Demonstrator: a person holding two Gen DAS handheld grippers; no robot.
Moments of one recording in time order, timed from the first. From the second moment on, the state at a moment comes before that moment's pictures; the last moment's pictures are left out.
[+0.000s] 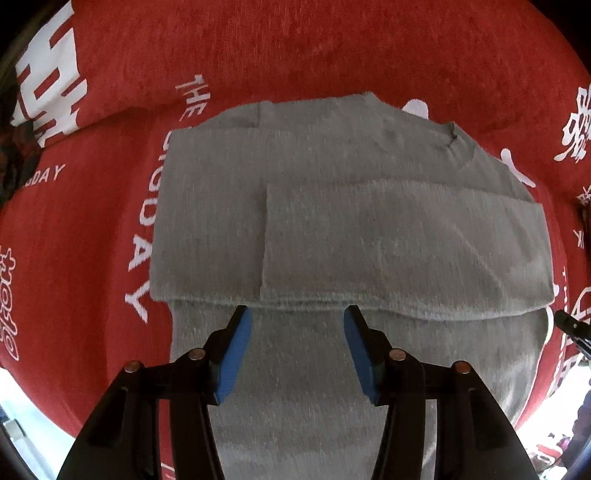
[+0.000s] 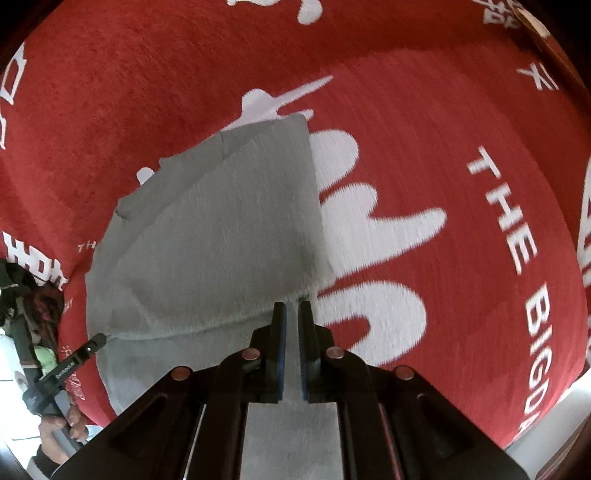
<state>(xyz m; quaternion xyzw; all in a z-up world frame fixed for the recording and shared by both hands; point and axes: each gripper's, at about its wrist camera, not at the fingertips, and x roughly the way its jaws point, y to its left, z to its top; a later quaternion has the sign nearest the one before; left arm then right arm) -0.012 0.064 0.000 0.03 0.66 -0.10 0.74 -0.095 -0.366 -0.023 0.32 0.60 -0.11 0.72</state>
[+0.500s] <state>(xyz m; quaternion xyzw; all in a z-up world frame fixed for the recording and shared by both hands) -0.023 0.060 0.001 0.05 0.67 -0.10 0.74 -0.088 -0.386 -0.056 0.40 0.59 -0.14 0.69</state>
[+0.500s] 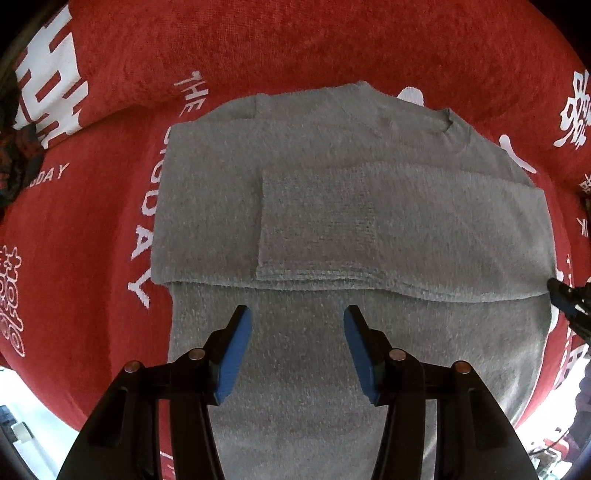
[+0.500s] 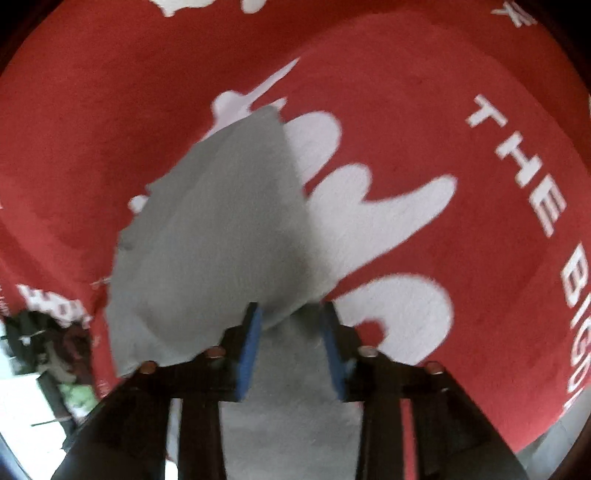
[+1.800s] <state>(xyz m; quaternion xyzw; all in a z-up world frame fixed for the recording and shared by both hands) -0.012 0.033 -0.006 0.02 0.68 -0.08 0.73 -0.013 -0.438 -0.072 0.43 0.56 -0.08 0.71</state>
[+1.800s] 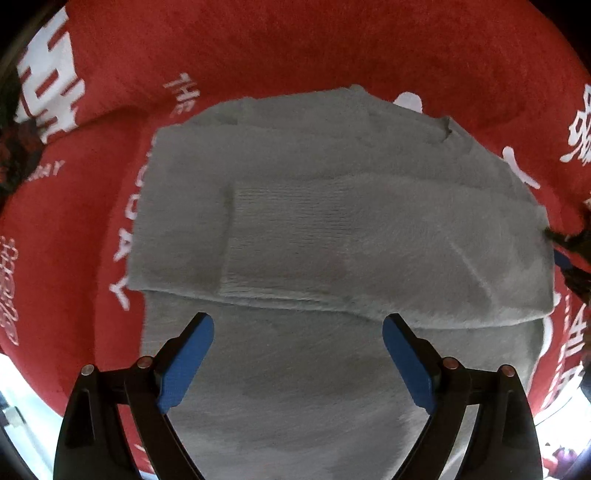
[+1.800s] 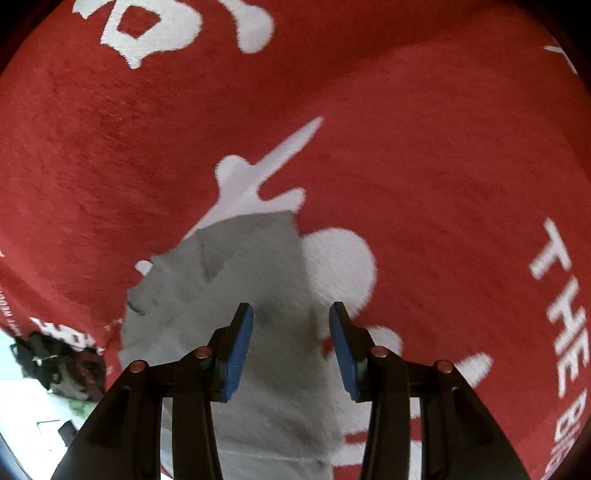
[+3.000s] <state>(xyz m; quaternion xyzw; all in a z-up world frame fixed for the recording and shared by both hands) -0.037 0.003 0.010 0.05 0.69 -0.07 0.72 -0.070 -0.383 -0.028 0.21 0.63 -0.05 0.74</state>
